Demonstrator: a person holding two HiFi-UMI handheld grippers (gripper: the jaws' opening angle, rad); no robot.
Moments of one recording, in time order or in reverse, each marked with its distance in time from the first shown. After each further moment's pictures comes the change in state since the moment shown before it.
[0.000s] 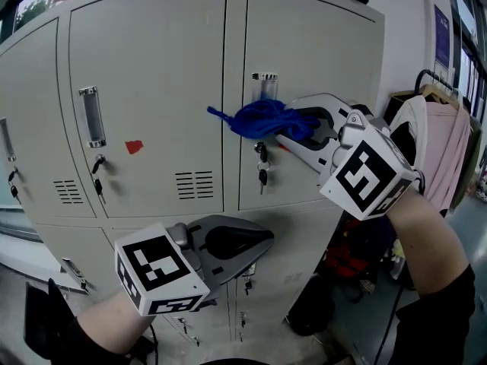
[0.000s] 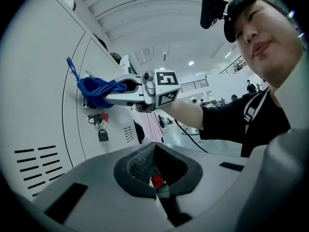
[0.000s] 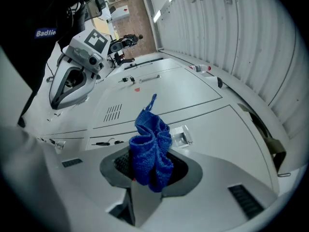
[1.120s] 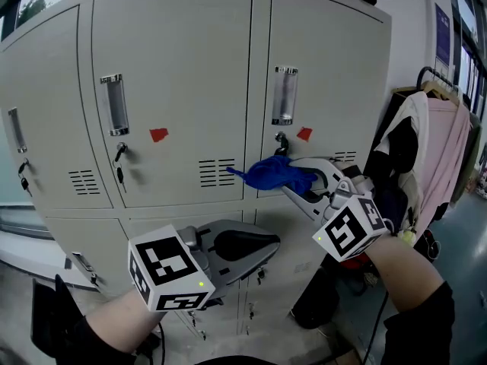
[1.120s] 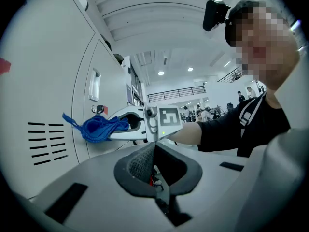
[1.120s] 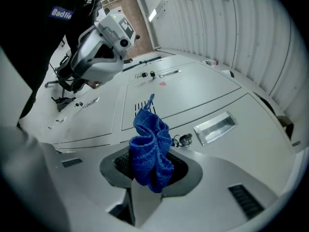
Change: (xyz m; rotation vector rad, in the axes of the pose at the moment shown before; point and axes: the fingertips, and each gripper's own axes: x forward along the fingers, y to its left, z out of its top) left arm -0.034 -0.020 -0.021 -0.074 -0.031 -0.069; right arm 0.017 0.112 -0.009 0.053 -0.009 0.000
